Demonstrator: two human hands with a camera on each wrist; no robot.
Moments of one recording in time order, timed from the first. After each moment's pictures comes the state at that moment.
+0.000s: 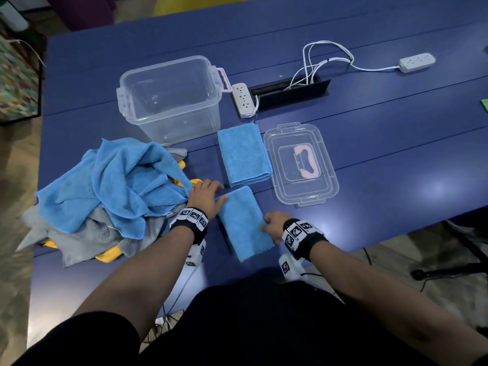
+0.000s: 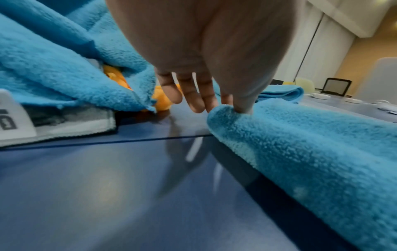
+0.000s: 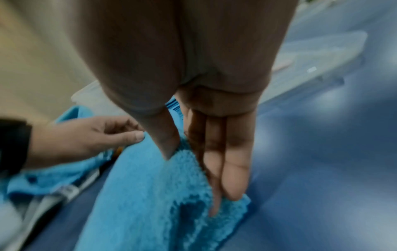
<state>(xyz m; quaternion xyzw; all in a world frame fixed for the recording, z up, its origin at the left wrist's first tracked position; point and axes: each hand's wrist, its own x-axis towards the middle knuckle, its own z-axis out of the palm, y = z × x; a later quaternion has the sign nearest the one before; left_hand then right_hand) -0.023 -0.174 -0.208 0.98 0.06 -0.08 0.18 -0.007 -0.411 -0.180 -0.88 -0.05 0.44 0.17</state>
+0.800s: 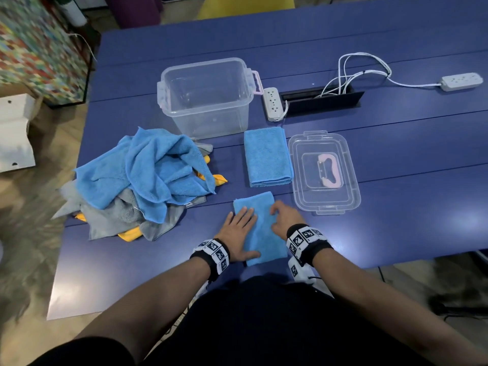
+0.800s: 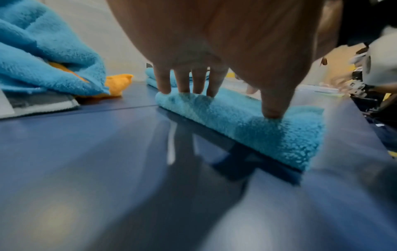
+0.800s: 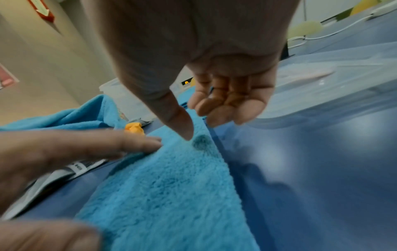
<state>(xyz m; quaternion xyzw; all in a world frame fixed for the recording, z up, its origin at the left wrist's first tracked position) -0.110 -0.227 -0.207 0.96 -0.08 -0.23 0.11 -0.011 -0.396 -0.180 -0.92 -0.12 0.32 0.19</state>
